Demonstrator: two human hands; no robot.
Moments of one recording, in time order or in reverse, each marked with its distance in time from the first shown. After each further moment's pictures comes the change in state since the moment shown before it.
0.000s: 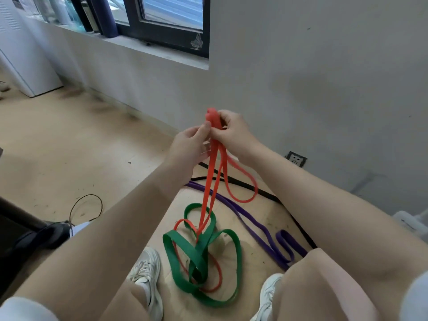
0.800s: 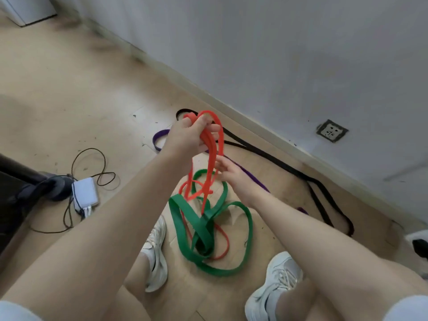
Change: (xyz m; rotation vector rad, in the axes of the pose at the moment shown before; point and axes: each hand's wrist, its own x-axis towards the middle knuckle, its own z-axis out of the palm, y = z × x) left_hand 0.047 -0.082 -0.051 0.044 0.191 -0.184; right_hand -0.053 0.174 0.088 0.277 -0.421 0.521
